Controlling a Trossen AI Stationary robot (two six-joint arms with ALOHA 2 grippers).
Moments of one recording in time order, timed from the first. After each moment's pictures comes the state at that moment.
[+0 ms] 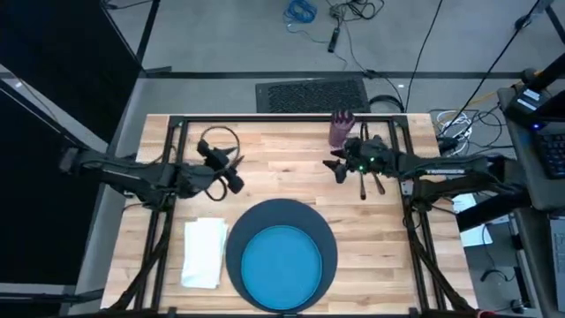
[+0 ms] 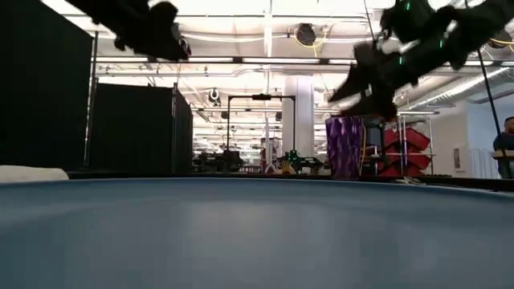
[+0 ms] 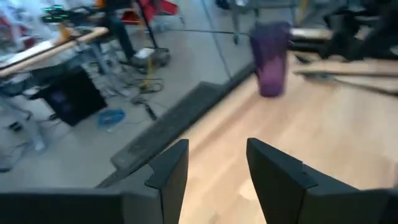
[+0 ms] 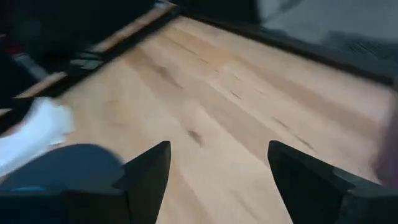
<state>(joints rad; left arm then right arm) -0.12 1.04 0.63 -0.04 -0.83 -0.10 -0.32 1.11 0.40 0.25 0.15 0.49</state>
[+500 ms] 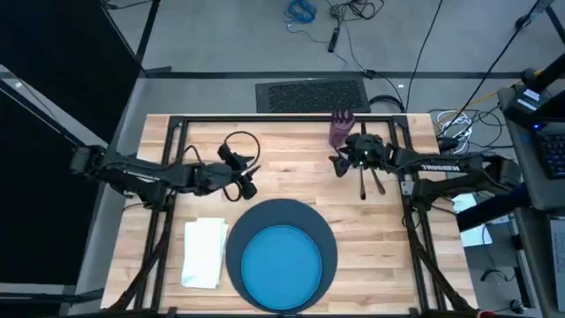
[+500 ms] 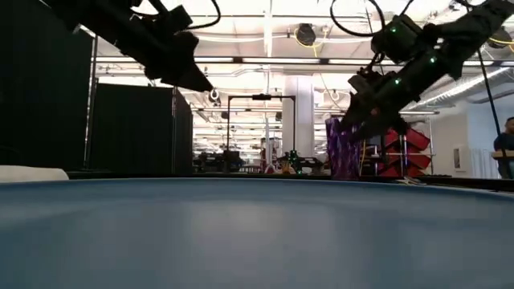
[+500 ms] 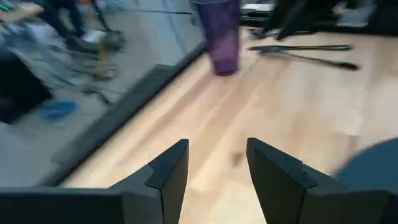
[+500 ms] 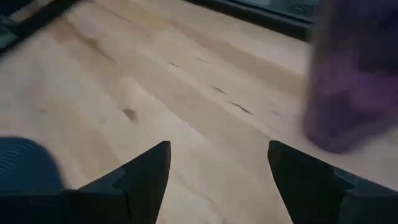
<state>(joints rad) -0.01 1.19 0.62 0.10 -0.55 -0.13 -0.44 1.10 0.52 -0.10 0.16 0.42</state>
